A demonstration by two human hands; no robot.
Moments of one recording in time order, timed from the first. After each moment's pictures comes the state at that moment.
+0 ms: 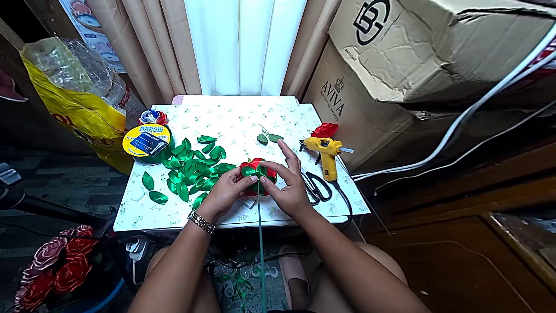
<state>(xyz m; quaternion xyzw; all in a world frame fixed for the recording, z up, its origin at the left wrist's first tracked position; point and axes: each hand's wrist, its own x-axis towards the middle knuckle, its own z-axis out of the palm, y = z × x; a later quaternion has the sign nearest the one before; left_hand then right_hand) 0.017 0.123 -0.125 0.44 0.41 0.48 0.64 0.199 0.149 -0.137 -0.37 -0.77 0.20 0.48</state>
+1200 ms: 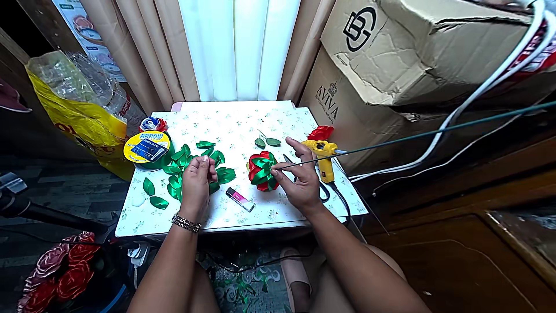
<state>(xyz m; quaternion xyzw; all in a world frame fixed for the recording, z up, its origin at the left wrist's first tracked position) -0.017 0.126 -0.125 0.39 0.48 0.65 0.44 0.218 0.167 -0.128 -0.30 -0.76 0.13 0.56</state>
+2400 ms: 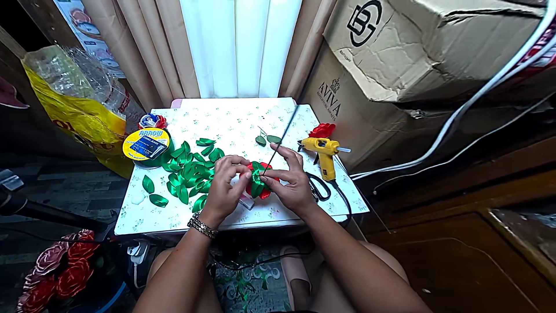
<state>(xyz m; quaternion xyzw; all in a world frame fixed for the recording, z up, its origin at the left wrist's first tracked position) 0.012 0.127 -0.135 0.70 0.42 0.55 0.18 0.208 0.162 -0.135 -0.30 -0.79 0.18 0.51</state>
